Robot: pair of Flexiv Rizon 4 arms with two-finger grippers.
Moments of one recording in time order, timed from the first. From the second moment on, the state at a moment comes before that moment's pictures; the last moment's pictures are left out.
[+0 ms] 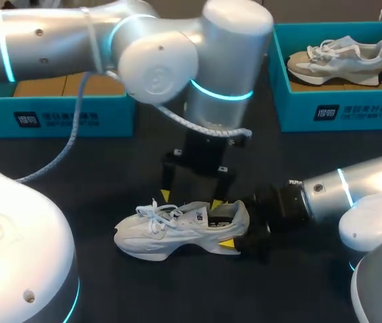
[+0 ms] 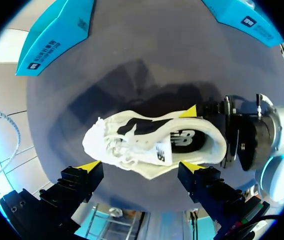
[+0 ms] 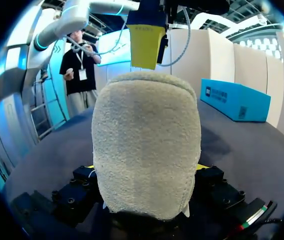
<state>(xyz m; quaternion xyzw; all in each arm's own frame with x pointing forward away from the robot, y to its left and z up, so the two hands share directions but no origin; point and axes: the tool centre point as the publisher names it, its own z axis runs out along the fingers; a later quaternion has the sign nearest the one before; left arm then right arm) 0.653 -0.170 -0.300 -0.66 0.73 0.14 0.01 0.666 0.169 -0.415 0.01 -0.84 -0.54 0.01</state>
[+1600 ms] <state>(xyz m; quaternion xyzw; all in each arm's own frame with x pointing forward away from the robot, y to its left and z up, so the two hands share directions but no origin) 0.645 -0.151 -0.328 -0.68 0.71 0.18 0.05 0.666 0.169 -0.415 0.01 -0.84 -0.54 0.01</state>
